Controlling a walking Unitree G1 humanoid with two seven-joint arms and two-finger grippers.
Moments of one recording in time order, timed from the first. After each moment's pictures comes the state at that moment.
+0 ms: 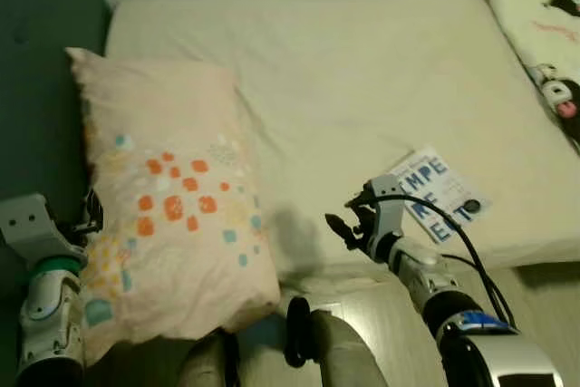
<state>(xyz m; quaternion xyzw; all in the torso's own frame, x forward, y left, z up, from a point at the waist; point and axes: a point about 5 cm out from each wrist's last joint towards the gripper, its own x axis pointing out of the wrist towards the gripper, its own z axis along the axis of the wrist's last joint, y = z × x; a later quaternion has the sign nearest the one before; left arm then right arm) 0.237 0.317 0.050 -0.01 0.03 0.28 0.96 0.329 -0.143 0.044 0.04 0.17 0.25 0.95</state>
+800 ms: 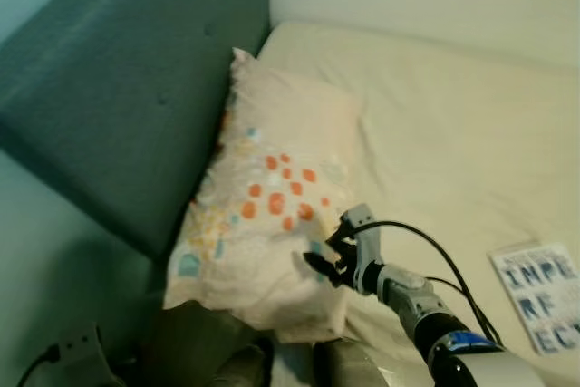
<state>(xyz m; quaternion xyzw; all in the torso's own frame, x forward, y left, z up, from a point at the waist) 0.124 0.263 -0.080 -0.09 0.35 0.25 0.90 0.297 -0.132 0.011 0.05 0.24 0.34 0.91</state>
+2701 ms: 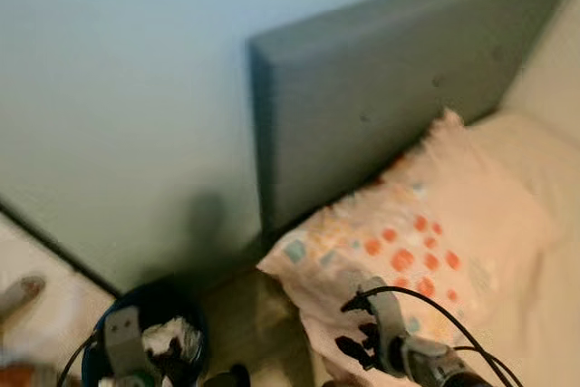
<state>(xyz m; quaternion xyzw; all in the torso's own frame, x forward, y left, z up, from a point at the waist) 0.161 0.243 -0.079 -0.11 0.39 0.17 0.90 0.233 -0.153 -0.051 0.01 0.40 0.27 0.87</state>
